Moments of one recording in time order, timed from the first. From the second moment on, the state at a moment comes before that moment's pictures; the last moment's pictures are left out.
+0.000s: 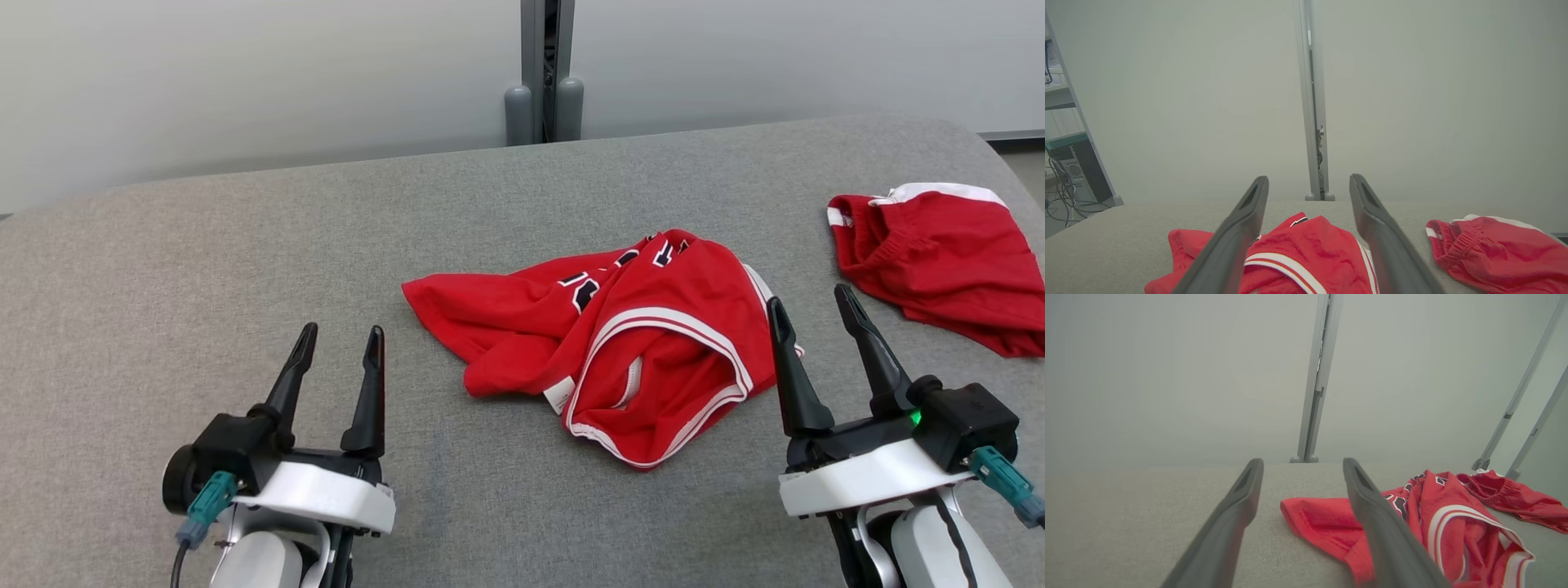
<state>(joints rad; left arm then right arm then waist) -0.16 0.05 -0.18 0.23 -0.29 -0.03 -0.26 -0.17 -0.09 0.17 0.11 0.25 0.13 -0.26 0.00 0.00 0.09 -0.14</state>
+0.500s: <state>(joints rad) -0.11 0.05 -0.16 0.13 -0.28 0.02 -0.26 -0.17 -0.09 0.18 0.12 0.24 0.13 -0.26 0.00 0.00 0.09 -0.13</state>
